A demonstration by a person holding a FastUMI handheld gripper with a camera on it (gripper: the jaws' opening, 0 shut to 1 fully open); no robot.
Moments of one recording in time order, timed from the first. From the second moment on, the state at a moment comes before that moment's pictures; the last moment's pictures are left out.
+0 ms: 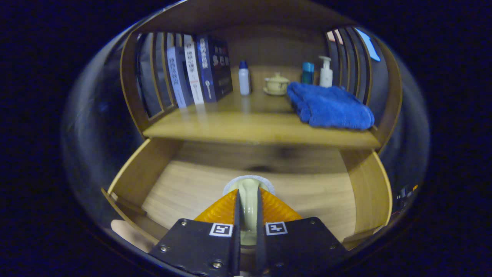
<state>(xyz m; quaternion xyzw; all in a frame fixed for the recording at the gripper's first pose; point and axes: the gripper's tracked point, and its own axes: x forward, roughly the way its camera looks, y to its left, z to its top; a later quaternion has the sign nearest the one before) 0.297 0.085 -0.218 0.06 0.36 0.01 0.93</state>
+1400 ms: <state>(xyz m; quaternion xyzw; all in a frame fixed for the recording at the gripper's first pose) 0.502 0.038 -0.197 -0.01 0.25 -0.13 0.96</state>
